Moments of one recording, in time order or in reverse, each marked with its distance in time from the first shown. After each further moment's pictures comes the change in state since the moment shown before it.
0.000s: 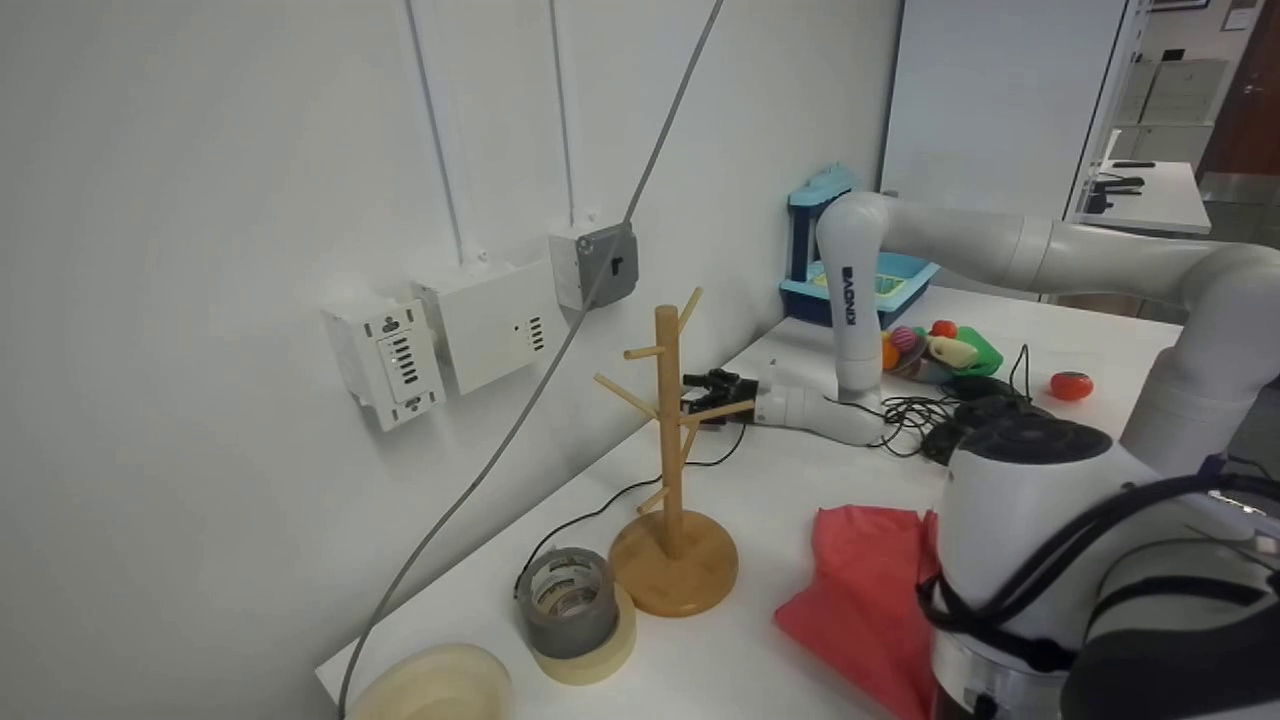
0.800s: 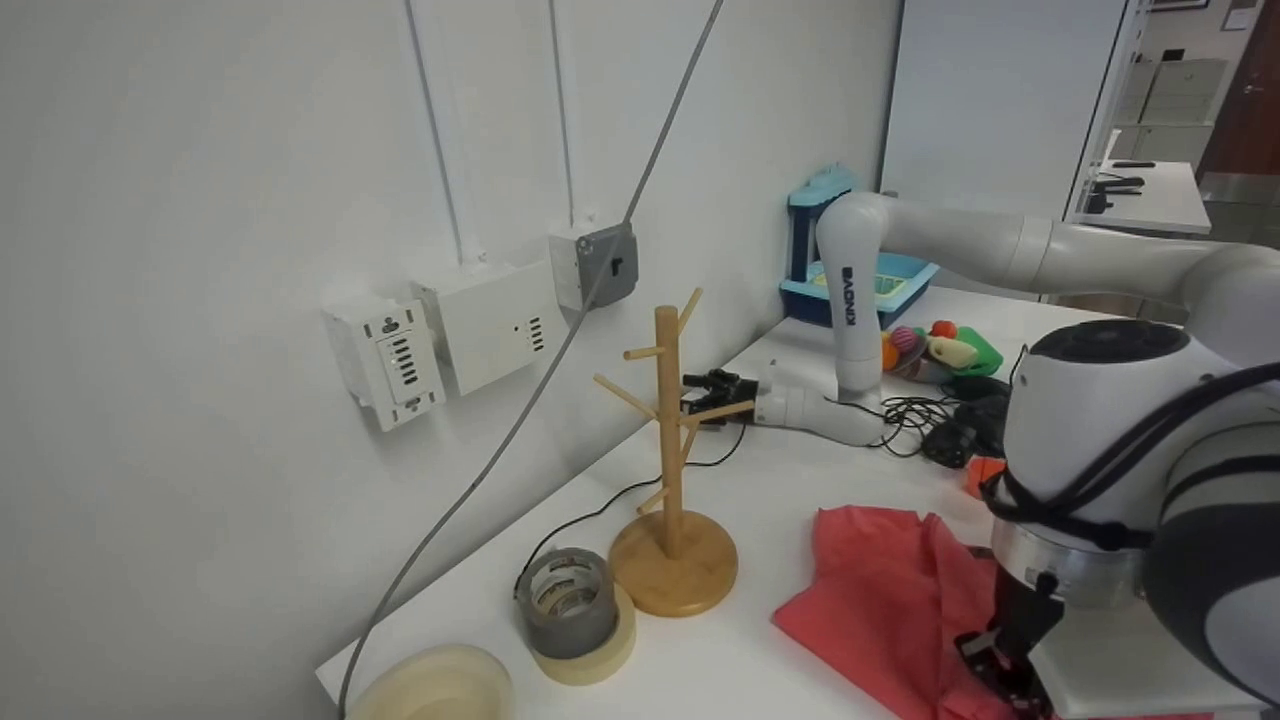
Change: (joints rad) arm 0.020 -0.143 -0.191 -0.114 -0.179 -0.006 0.054
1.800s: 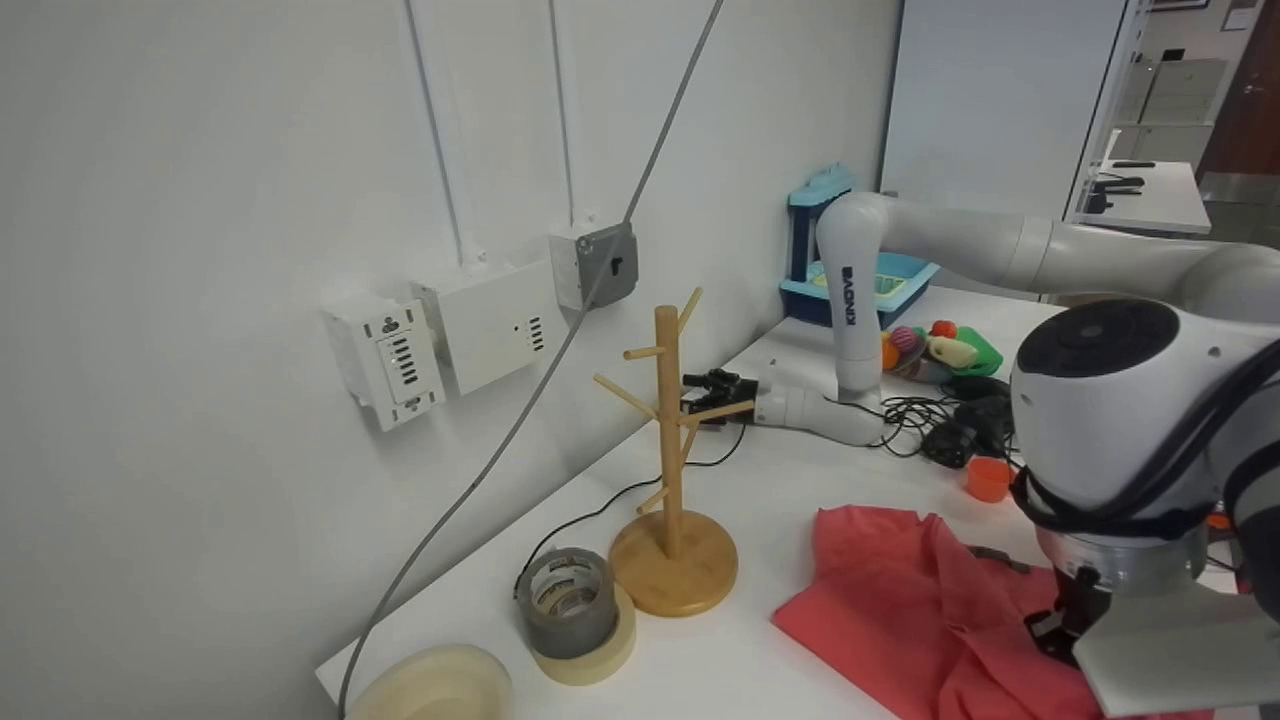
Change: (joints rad) arm 0.056 -0.099 -0.080 -0.015 -0.377 -0.289 0.396
